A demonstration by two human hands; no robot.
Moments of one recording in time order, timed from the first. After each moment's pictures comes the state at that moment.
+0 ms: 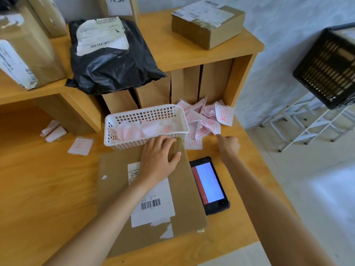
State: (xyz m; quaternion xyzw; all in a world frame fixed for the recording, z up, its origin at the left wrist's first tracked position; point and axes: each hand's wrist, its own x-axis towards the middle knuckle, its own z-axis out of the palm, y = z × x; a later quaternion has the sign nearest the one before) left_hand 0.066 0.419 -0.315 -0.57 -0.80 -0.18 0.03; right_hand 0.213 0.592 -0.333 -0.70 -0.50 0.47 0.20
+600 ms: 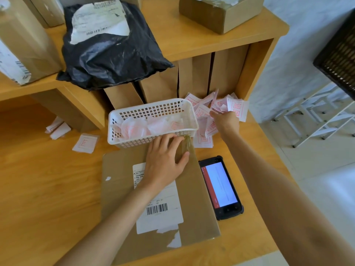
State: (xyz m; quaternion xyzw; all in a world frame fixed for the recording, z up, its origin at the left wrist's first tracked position) left_hand 0.066 0.417 -0.324 -0.56 -0.80 -0.21 0.05; right_hand 0.157 0.627 -0.327 -0.63 -0.58 0.47 0.20
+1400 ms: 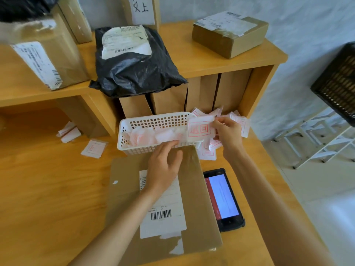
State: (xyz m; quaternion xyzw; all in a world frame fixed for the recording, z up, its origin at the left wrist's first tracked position) left_hand 0.065 0.406 -0.304 -0.44 -0.76 -0.48 -0.08; right_hand 0.164 0.567 -0.254 -0.47 -0.55 0.61 0.32
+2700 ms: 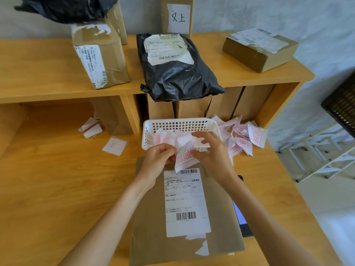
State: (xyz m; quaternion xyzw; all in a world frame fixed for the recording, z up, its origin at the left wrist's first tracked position) left_hand 0.004 0.362 -0.262 -0.20 -0.68 -0.60 -0.37; right_hand 0.127 0.480 -0.251 -0.32 -0.81 0.43 0.23
